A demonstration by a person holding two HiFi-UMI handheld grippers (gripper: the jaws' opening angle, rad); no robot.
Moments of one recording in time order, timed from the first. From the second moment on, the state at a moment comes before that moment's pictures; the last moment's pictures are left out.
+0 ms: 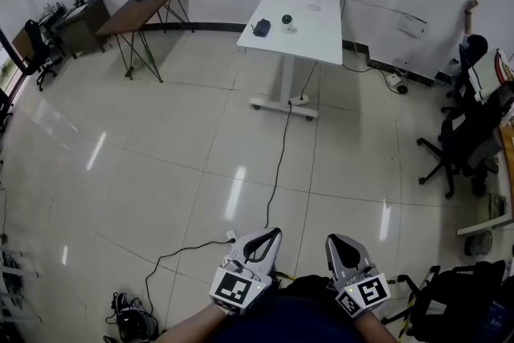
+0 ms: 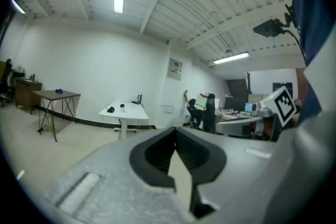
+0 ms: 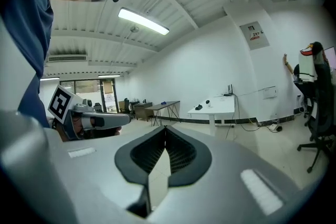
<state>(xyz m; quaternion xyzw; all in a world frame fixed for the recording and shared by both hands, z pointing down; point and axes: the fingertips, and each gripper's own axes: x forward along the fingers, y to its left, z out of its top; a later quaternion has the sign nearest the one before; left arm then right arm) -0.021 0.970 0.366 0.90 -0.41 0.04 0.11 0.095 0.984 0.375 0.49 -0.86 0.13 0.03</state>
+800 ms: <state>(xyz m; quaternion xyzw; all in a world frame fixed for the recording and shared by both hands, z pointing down) -0.023 0.716 0.371 0.86 -0.49 0.04 0.12 0.086 0.706 0.385 0.40 -0.91 0.13 0.02</state>
